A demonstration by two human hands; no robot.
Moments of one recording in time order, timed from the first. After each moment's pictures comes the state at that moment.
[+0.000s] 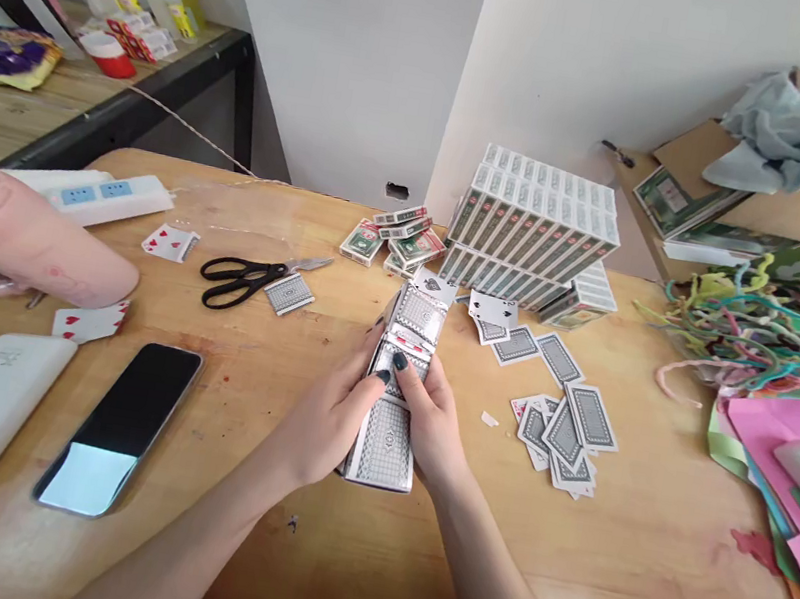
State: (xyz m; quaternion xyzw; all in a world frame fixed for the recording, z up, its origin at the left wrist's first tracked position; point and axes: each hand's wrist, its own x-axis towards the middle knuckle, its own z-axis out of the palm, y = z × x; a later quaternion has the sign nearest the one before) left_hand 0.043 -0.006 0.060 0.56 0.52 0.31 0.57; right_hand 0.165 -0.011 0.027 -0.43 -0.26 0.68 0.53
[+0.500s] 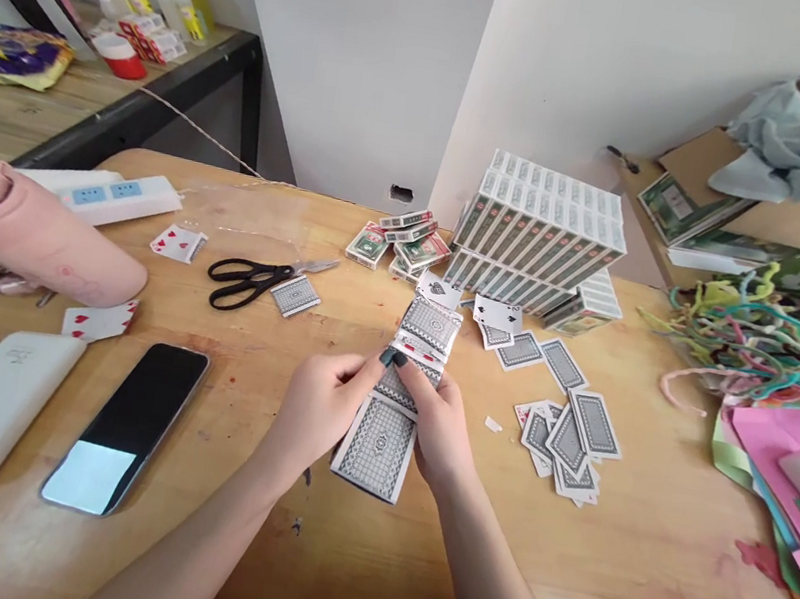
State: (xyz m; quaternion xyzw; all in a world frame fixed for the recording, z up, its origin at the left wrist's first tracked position) left_hand 0.036 0.001 0.059 0.55 0.61 0.29 0.49; right_hand 0.164 -0.006 0.034 -0.50 -0.24 0.67 0.49
